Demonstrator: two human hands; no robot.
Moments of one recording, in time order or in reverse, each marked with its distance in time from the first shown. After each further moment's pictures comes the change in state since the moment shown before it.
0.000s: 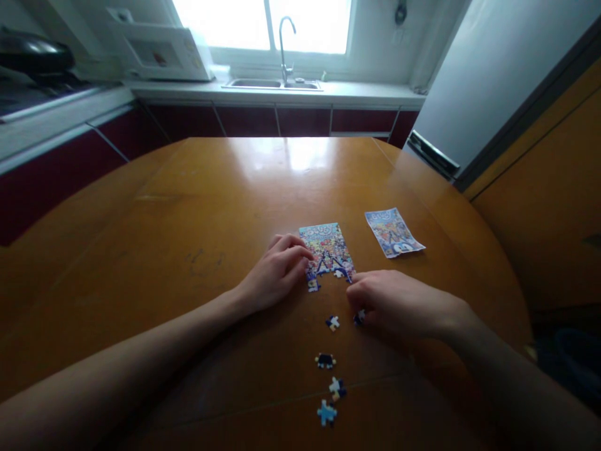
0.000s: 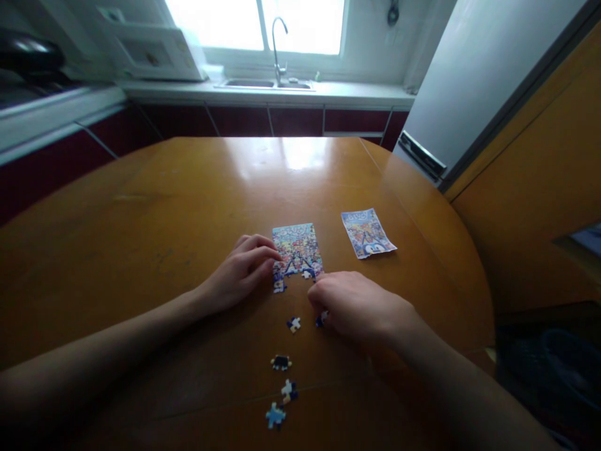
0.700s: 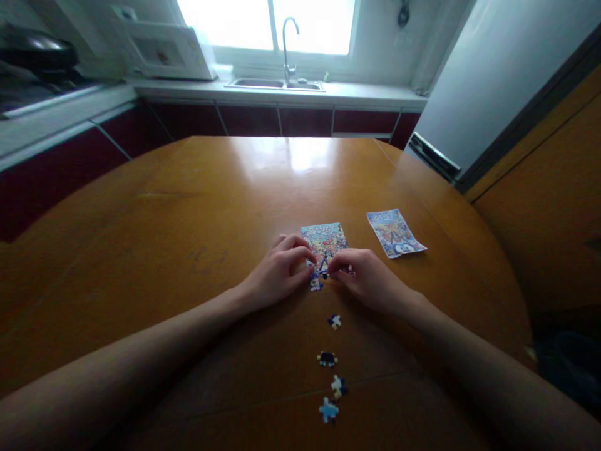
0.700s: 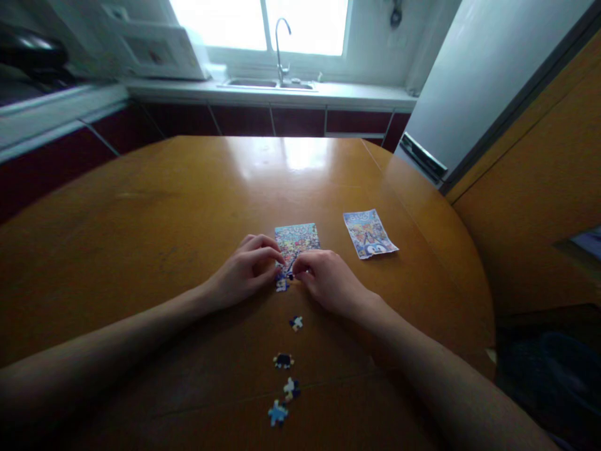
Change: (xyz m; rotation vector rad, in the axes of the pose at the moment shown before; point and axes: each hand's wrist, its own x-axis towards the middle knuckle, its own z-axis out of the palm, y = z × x) left_hand 0.001 0.001 0.001 -0.016 0.007 0.027; right_hand 0.051 0.006 0.024 0.256 0.473 -0.070
